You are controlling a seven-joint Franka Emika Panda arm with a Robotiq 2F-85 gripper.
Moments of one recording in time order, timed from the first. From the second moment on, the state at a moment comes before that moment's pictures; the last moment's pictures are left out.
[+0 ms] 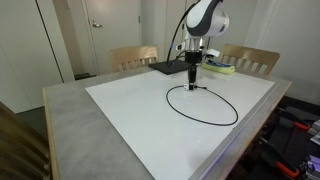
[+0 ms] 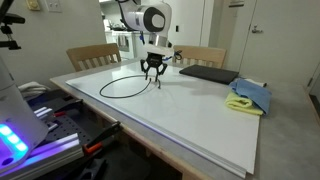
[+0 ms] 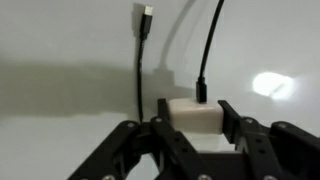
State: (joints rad) arm -0.17 0.53 0.17 -2.10 0.03 2.45 -0.80
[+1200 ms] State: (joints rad) arm -0.14 0.53 0.21 -2.10 -0.04 2.39 -1.36
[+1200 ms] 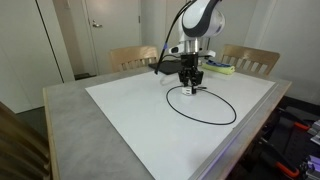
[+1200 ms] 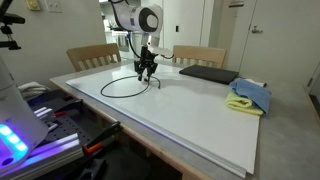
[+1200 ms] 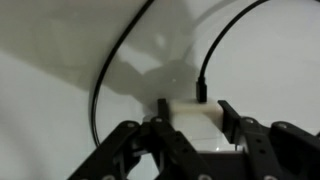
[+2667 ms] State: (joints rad) arm -0.07 0.53 0.20 -2.12 -0.14 2.45 -1.55
